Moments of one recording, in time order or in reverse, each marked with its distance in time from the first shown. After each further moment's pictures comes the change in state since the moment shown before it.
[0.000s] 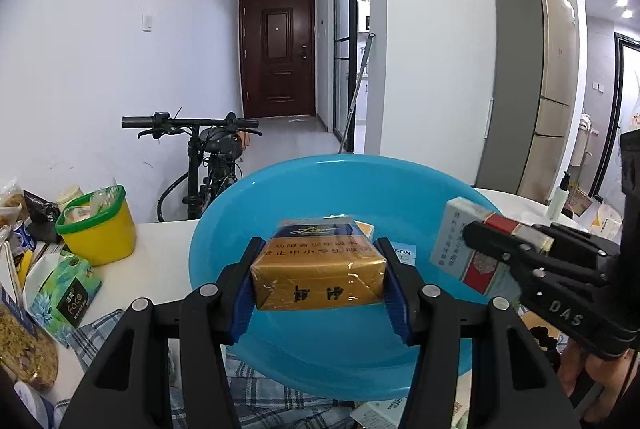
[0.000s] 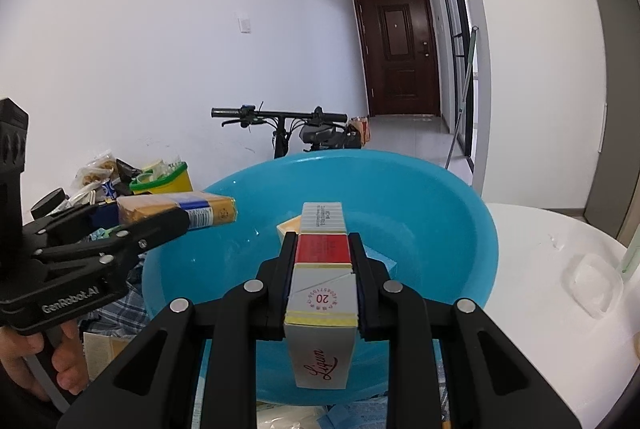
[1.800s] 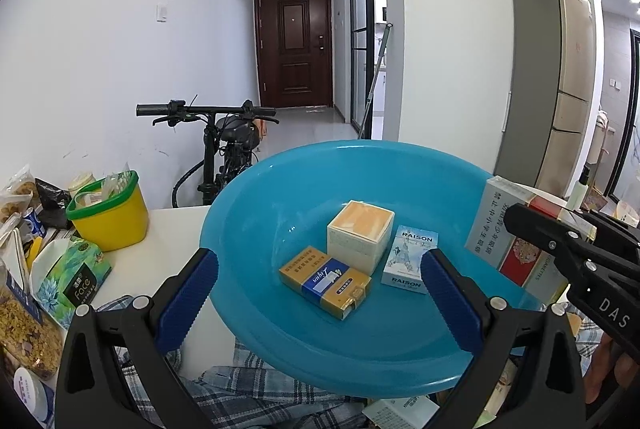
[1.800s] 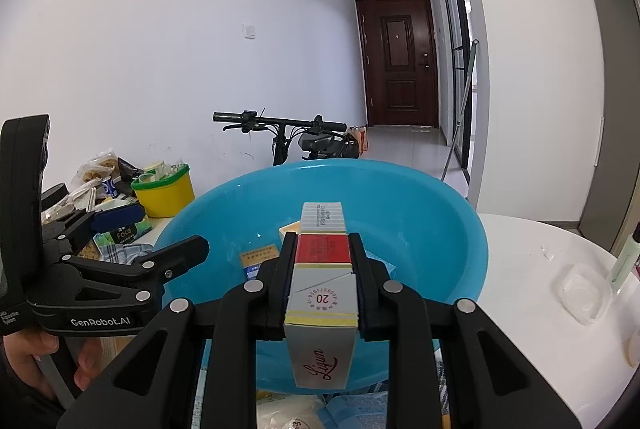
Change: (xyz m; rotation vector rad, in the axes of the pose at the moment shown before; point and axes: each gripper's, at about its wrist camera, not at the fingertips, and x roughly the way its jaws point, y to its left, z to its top) left arm 0.012 0.005 -0.009 -0.013 0.034 0.070; right arm -0.011 0.006 -0.001 -0.038 -0.023 -0.018
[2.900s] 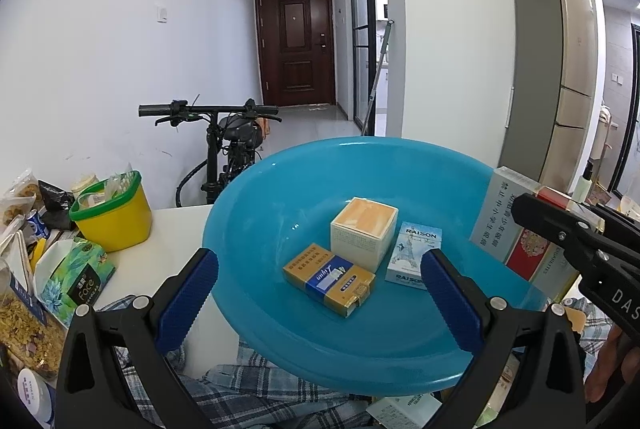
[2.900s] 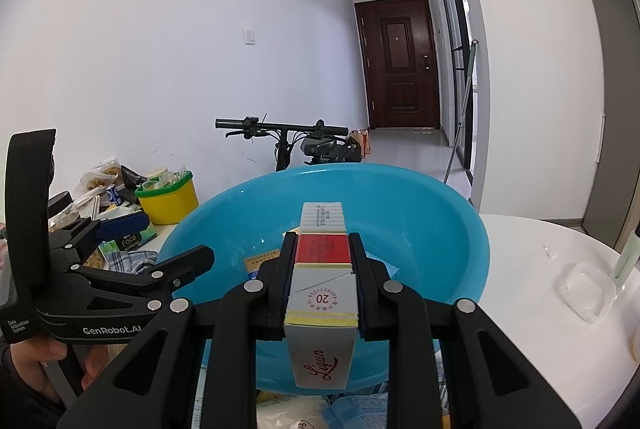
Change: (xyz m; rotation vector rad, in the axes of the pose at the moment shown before) left arm 0.001 0.001 -0.001 0.009 0.008 0.019; right arm -0.006 -0.004 0.000 0.028 -0.019 0.019
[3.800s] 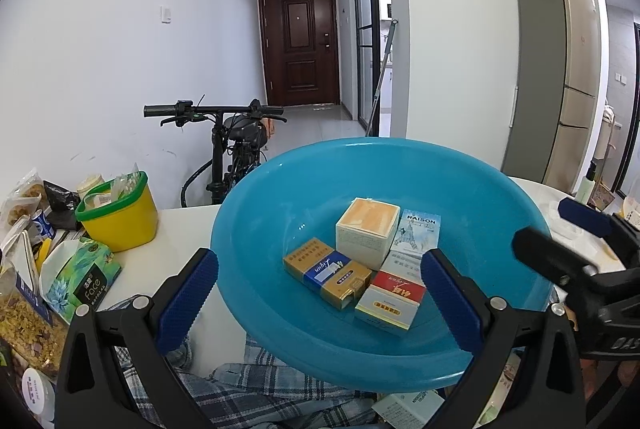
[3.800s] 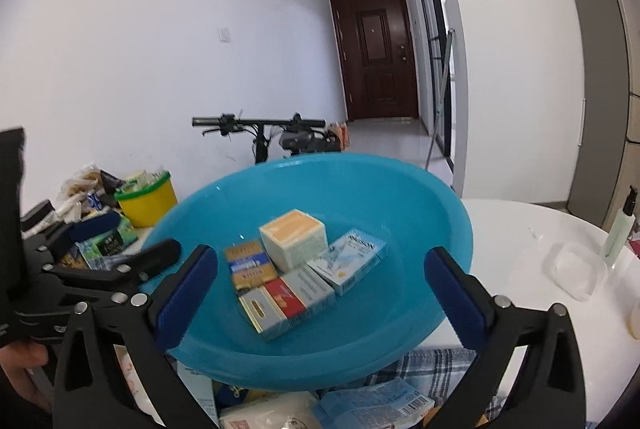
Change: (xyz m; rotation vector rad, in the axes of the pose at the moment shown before) left arm -0.004 0.002 0.000 0.005 0.001 0.014; right arm 0.018 -0.004 -0.010 0.044 0.034 -0.088
